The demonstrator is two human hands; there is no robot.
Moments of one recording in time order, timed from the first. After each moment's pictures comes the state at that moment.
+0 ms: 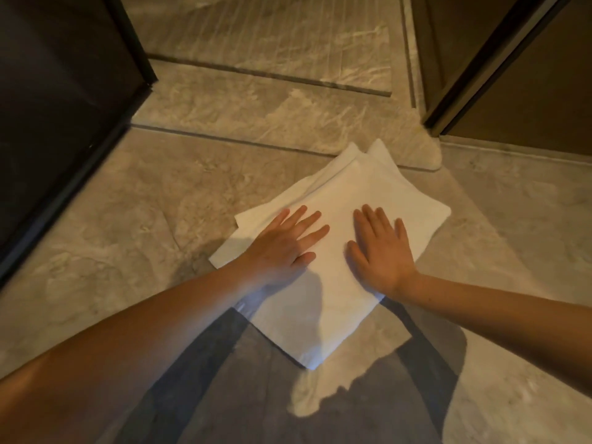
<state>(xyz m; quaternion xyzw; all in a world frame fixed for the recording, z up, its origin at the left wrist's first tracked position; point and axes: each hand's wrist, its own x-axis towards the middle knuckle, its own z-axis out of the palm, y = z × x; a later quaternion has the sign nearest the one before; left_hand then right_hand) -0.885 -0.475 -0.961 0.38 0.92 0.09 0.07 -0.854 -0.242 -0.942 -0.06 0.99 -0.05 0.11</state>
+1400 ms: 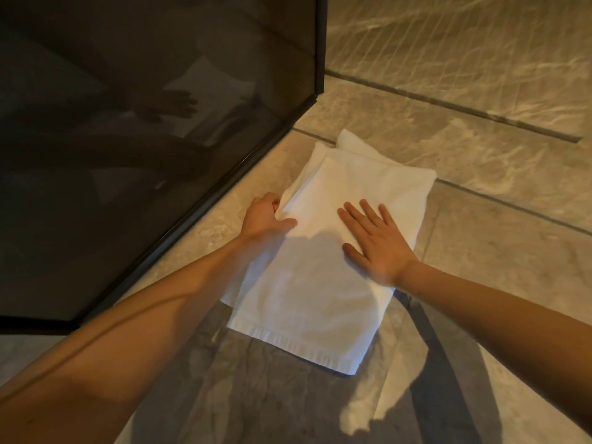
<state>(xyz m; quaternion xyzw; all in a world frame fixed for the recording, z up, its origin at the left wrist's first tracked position) -0.887 -0.701 -0.951 -0.23 0.89 0.39 0.03 -0.931 -0.444 -0.970 -0.39 0.91 -0.06 0.08</state>
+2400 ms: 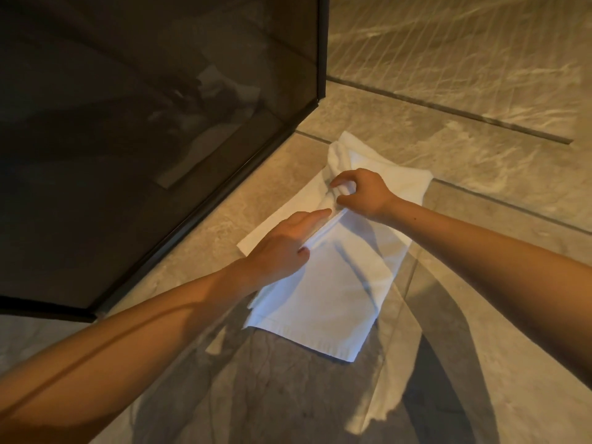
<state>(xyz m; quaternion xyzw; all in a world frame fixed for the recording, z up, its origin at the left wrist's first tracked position) -0.829 -0.663 -0.917 0.05 0.93 0.36 0.04 -0.979 -0.502 -0.893 -0.22 0.90 -0.32 0.18</state>
